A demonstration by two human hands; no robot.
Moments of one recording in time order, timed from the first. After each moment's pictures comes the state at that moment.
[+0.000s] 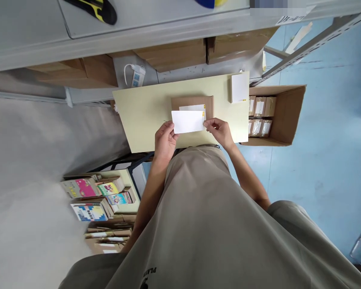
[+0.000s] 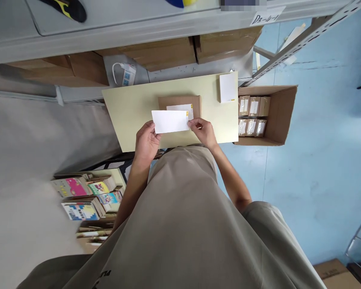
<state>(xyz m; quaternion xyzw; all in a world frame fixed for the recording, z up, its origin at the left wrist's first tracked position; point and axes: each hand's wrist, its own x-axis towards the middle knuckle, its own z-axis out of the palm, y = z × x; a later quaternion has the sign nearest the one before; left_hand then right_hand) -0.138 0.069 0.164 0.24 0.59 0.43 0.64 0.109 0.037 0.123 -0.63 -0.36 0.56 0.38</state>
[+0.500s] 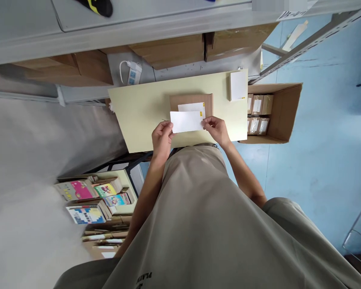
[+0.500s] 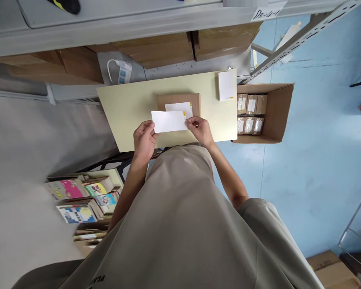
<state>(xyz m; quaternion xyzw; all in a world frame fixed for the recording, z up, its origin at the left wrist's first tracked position) -0.154 0.065 0.136 0.29 0.62 0.41 0.61 0.096 0.040 0.116 -0.63 -0.36 0.57 0.39</state>
